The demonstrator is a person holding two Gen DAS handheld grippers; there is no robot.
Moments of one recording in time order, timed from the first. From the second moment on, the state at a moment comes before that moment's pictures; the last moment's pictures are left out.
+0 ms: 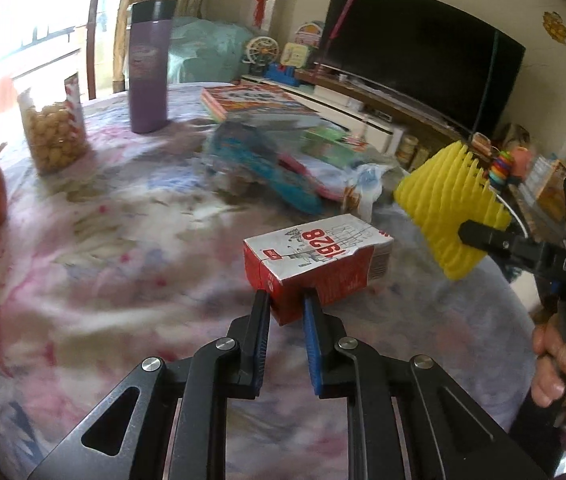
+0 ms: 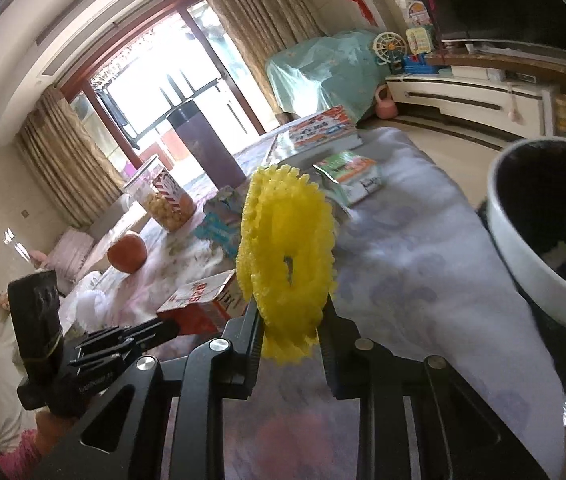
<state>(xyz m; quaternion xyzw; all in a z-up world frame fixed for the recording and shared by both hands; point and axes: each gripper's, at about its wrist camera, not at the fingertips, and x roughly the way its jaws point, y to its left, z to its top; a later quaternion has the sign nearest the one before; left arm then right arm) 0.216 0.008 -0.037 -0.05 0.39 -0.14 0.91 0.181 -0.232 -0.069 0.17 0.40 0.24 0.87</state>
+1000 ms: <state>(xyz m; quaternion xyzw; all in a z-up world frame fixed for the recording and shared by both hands) 0.230 -0.104 -0.046 0.00 0.43 -0.23 0.87 0.141 -0.328 -0.070 0.19 0.39 0.15 0.89</state>
